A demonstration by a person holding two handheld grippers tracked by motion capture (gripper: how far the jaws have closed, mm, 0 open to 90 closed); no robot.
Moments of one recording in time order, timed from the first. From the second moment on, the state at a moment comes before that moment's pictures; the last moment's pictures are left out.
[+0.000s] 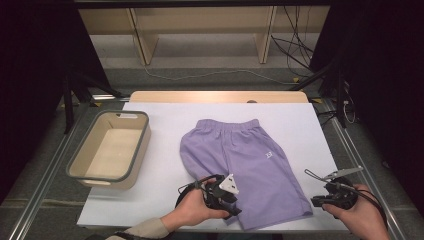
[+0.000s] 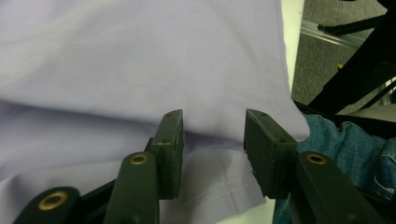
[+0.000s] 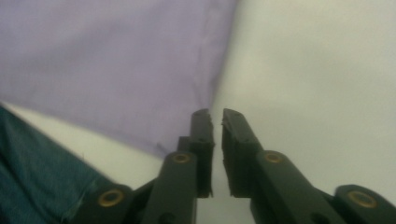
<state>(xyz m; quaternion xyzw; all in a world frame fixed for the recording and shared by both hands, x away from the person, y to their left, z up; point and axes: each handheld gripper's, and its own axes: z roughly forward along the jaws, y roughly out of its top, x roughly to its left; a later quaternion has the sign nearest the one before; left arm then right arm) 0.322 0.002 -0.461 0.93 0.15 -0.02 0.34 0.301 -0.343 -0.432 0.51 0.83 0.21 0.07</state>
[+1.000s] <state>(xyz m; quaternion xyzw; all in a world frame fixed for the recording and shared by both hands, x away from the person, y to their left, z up) 0.293 -0.029 -0.479 0.94 0.11 0.03 0.32 0.315 -0.321 -0.458 0.53 0.82 0.19 0.06</state>
